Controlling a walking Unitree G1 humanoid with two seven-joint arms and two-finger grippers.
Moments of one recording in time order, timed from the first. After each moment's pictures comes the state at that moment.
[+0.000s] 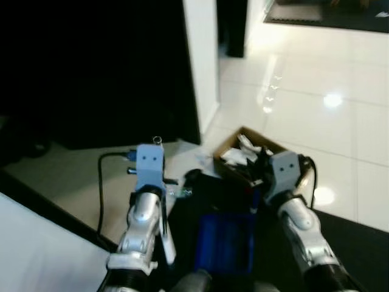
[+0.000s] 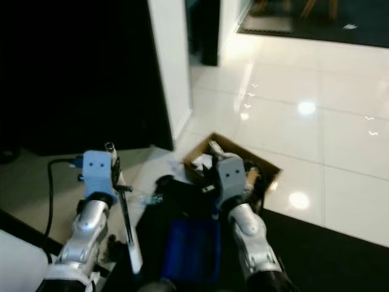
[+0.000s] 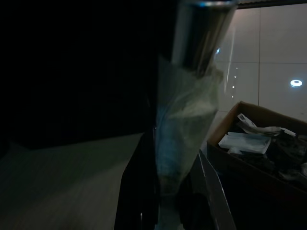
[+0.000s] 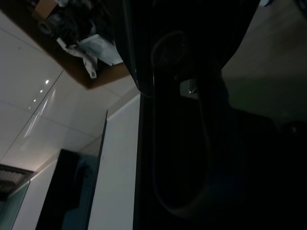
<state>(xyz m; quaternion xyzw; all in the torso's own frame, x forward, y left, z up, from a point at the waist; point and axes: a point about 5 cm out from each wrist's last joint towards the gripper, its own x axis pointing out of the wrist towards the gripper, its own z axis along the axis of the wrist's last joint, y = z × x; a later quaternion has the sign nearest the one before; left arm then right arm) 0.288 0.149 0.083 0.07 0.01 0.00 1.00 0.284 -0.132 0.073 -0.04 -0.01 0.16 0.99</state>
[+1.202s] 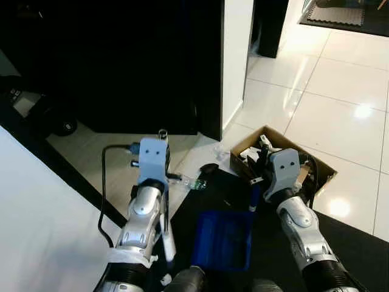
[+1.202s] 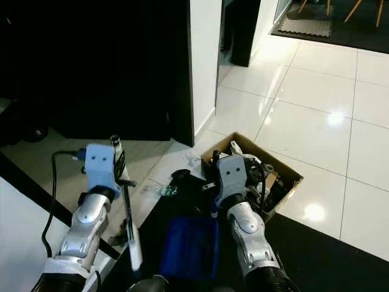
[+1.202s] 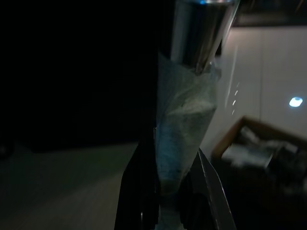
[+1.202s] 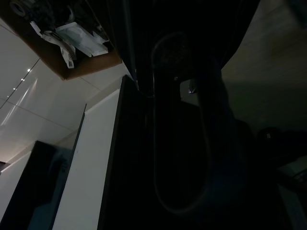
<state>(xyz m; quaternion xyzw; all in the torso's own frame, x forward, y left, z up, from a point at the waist) 0.298 0.139 0.116 0.05 -0.04 -0.04 1.00 0.287 -0.133 0.075 -0.04 -0.02 0.15 0.99</state>
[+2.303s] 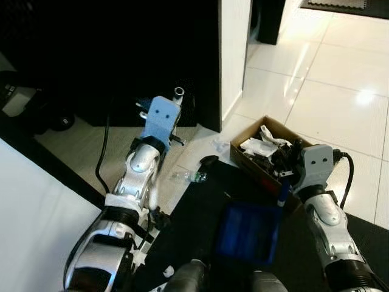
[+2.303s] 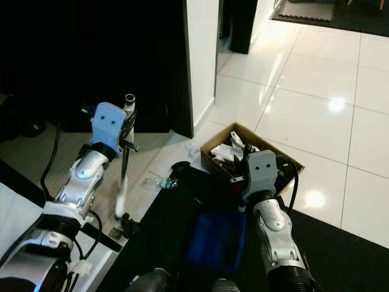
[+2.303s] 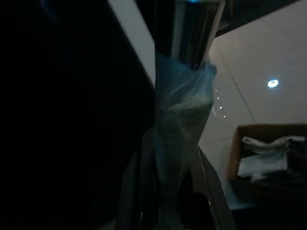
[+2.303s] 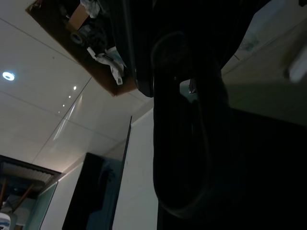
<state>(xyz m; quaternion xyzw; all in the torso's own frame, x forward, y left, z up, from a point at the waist) 0.358 0.145 0.158 0.23 -0.15 -0.17 0.95 0.290 -0.188 0.091 -0.09 -0.04 0.07 0.99</state>
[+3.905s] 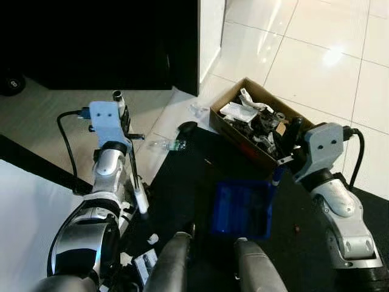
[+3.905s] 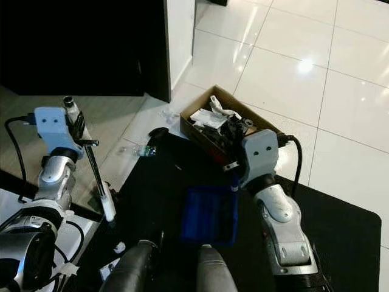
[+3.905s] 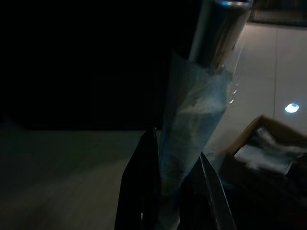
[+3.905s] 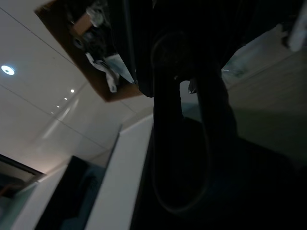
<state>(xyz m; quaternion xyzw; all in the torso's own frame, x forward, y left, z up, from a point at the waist) 0.357 0.220 0.136 0.00 -0.12 0.02 0.99 0.282 -0.160 0.157 -0.11 -0.10 0.16 0.98</state>
